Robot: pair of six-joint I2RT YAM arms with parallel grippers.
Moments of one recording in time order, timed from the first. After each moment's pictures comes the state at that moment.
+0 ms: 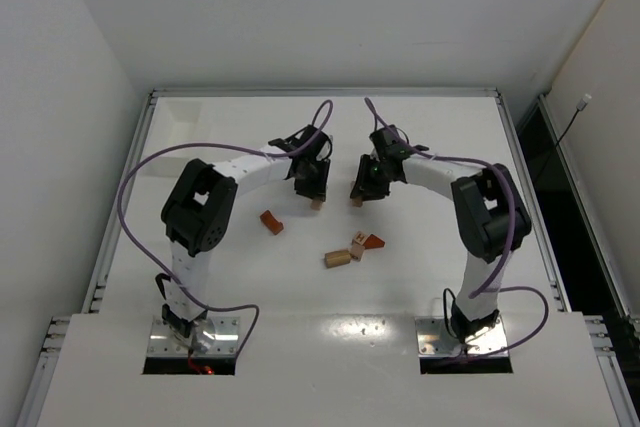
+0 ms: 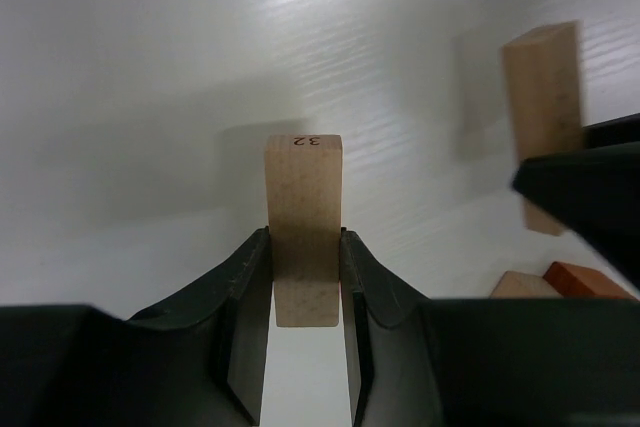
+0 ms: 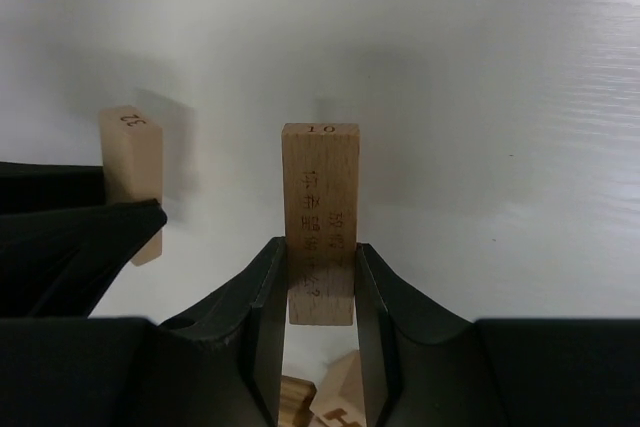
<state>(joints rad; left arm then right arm) -0.59 2.01 1.46 -0.53 0.07 -0.41 0.39 1.87 1.15 -0.33 -0.22 0.56</state>
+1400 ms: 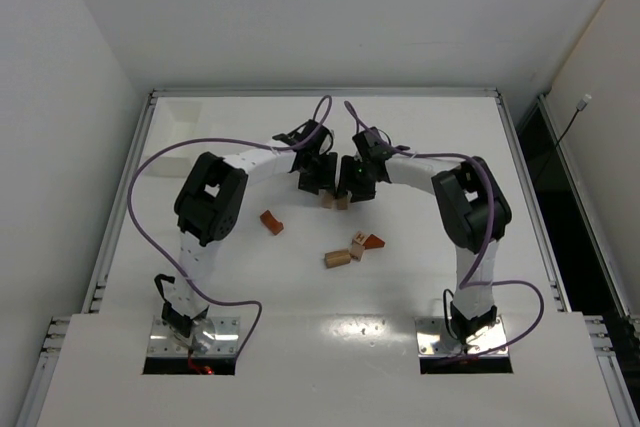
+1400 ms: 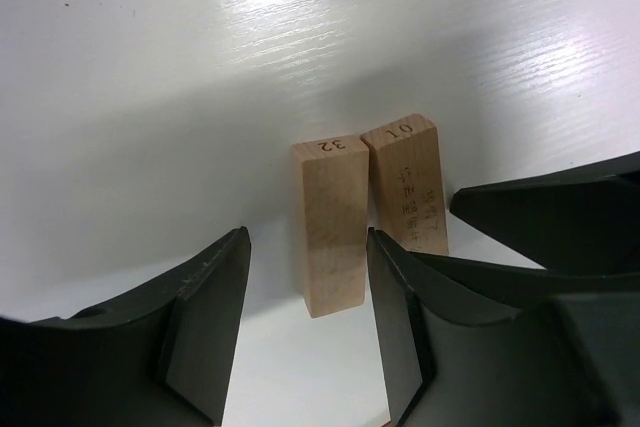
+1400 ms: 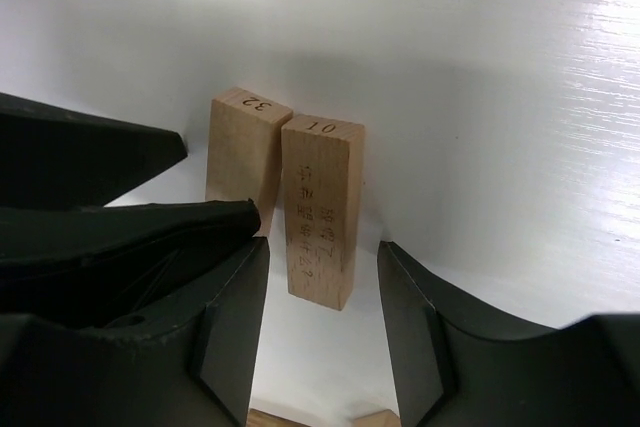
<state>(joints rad) -0.56 2.15 1.58 -0.49 0.16 -0.46 0.46 2.01 1.24 -0.29 -0.19 0.56</state>
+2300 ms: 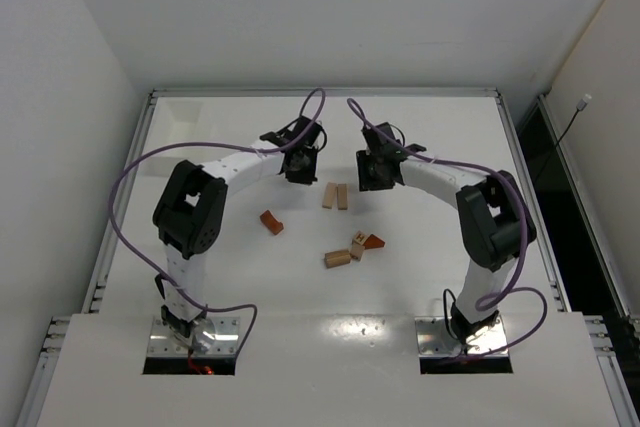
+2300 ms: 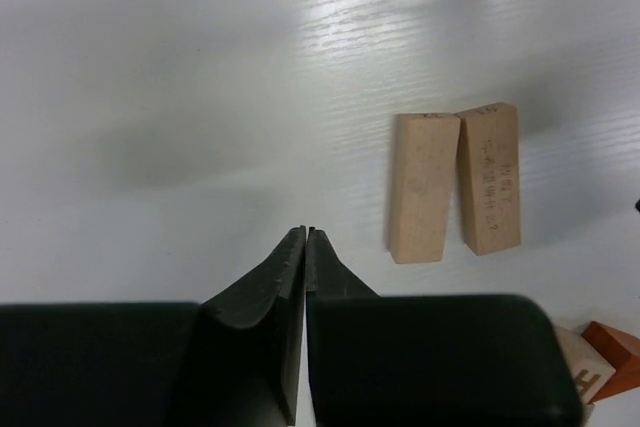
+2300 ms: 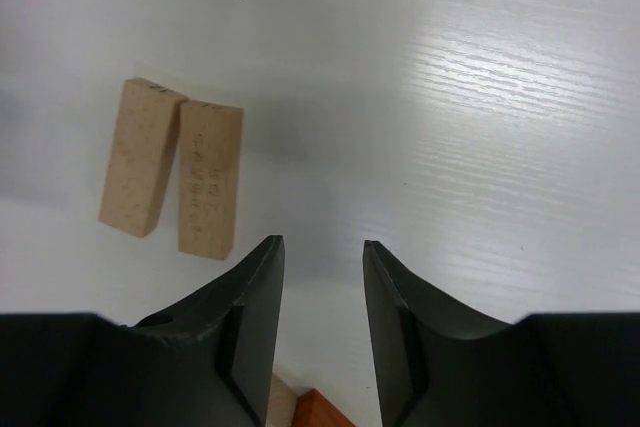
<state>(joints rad) -0.56 1.97 1.48 -0.52 -0.10 -0.41 0.45 1.82 1.17 -0.35 0.05 0.32</state>
